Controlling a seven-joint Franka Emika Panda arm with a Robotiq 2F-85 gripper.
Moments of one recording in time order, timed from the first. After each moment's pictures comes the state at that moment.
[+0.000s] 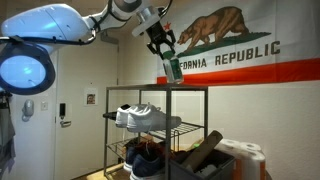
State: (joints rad) arm -0.08 0.51 0.07 -0.41 -0.10 1.58 -0.49
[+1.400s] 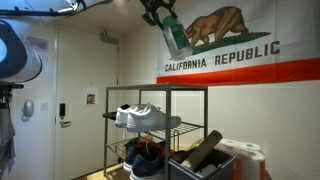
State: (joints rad) arm -0.18 0.36 0.00 -0.39 -0.17 1.48 -0.49
